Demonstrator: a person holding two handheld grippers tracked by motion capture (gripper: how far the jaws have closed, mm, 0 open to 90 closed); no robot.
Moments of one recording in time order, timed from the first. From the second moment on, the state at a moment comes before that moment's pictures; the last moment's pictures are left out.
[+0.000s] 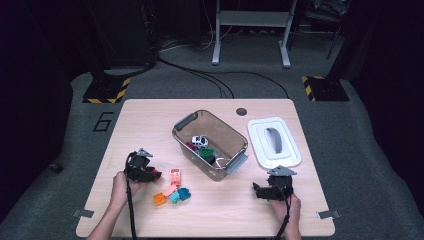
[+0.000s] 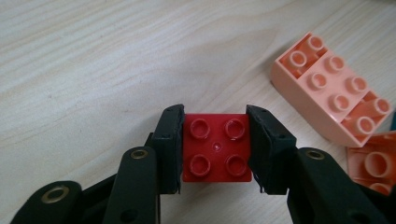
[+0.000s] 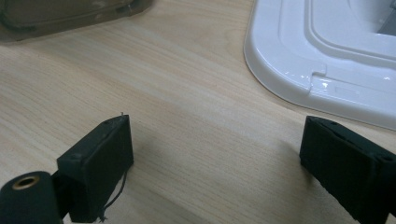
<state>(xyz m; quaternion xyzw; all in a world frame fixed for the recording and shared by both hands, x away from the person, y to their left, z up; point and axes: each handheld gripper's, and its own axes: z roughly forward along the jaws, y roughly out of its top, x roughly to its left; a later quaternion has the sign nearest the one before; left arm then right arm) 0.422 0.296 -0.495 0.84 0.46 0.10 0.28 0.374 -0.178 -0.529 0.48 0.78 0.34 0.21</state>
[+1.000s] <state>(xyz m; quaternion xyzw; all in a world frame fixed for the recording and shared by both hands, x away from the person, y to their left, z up) 0.445 0.272 -0.391 0.85 0.39 0.14 0.34 0.374 -0.178 -0.529 0.48 0.78 0.34 0.21</state>
